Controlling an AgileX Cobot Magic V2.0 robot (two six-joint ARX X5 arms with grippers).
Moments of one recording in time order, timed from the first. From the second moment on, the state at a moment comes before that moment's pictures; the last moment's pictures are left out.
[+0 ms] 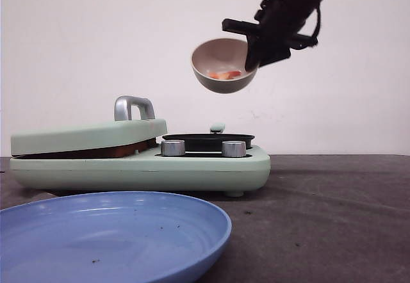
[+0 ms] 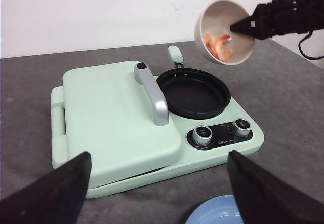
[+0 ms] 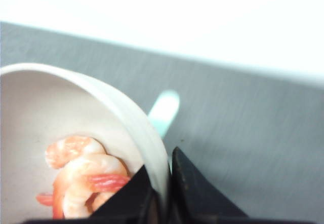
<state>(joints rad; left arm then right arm) -0.17 0.44 0.74 -0.57 0.29 -0.01 0.43 1.76 1.41 0.00 0.04 0.08</state>
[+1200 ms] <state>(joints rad) -0.17 0.44 0.74 -0.57 0.29 0.04 0.60 1.88 1.41 0.43 0.45 -0.95</state>
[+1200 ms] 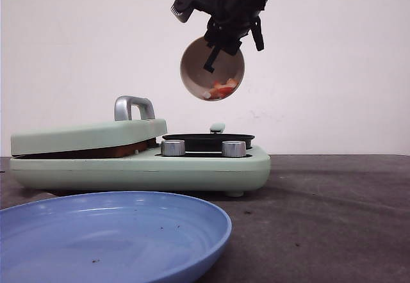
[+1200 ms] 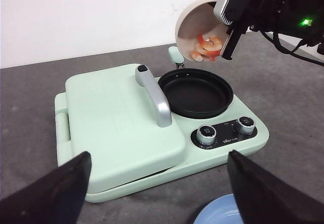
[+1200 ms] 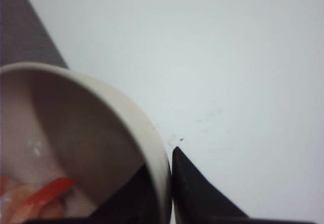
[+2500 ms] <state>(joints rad) -0.17 0.44 0.74 -0.57 0.29 0.06 0.61 1.89 1.41 0.72 0.47 -1.10</state>
